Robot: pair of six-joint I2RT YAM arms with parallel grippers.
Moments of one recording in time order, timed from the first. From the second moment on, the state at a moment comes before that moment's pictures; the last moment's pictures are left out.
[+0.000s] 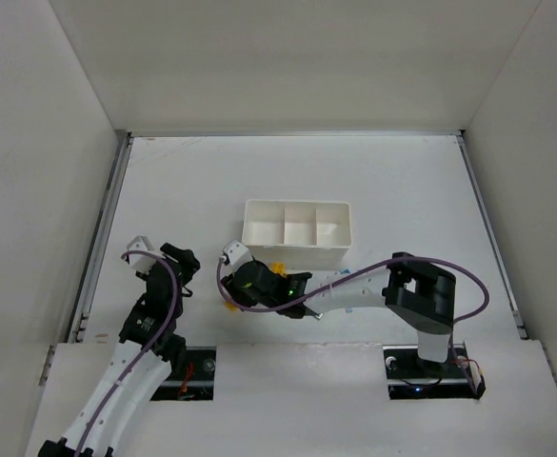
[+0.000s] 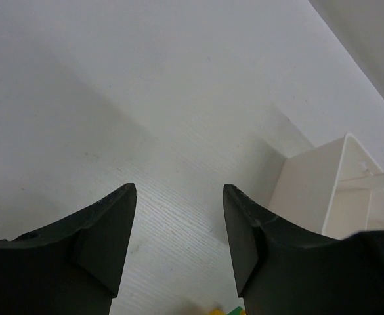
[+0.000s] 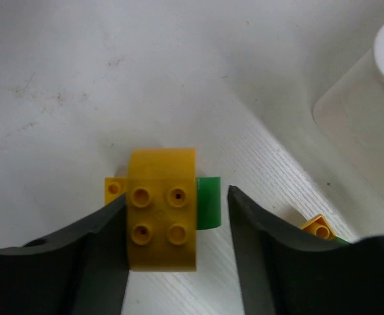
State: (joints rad) left arm -0.33 0.37 0.26 -0.34 -0.53 -0.83; right arm 1.28 1.88 1.14 0.09 0.36 0.28
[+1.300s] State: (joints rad) left arm -0.47 0.47 0.35 -0.03 -0.07 -0.92; right arm 0.99 1.52 1.06 0.19 0.25 0.36
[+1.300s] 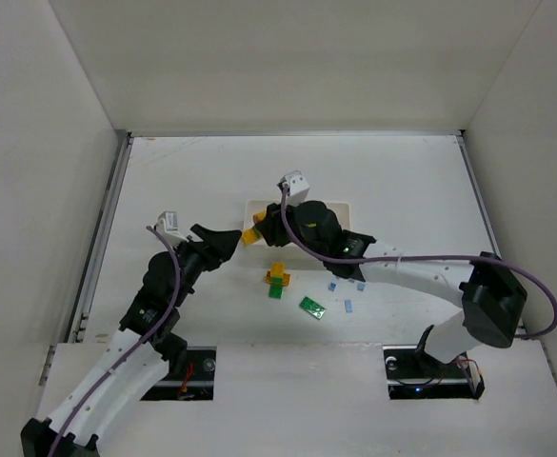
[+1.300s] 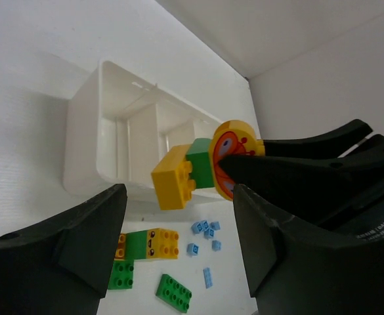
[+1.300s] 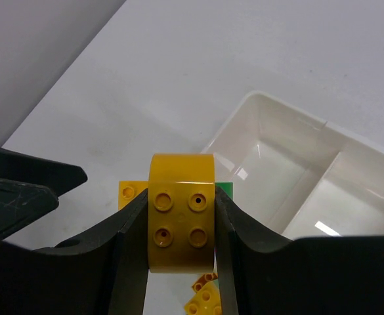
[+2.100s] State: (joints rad) left arm -0.61 0.78 0.34 0.30 -0.09 -0.94; right arm 0.91 1.42 0.93 0.30 0.14 0.51
